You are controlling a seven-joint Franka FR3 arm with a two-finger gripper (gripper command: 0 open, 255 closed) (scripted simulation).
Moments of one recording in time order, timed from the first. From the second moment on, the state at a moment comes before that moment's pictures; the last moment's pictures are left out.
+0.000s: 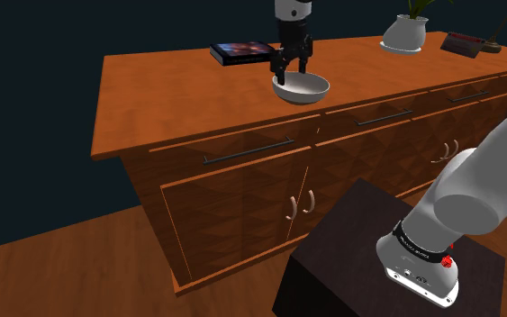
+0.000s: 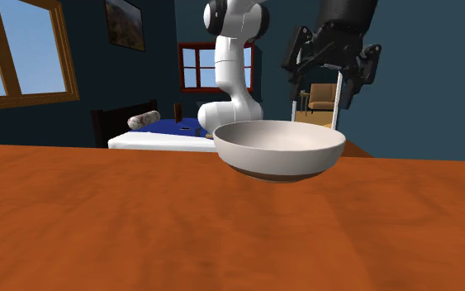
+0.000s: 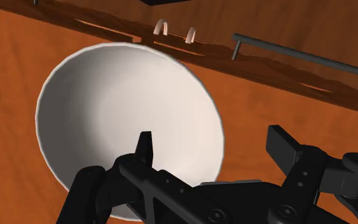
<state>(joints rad) 0.00 -0.12 0.11 -1.80 -0.14 1.60 0.19</state>
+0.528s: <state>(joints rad) 0.01 -0.01 0.12 -1.76 -0.16 1.65 0.22</state>
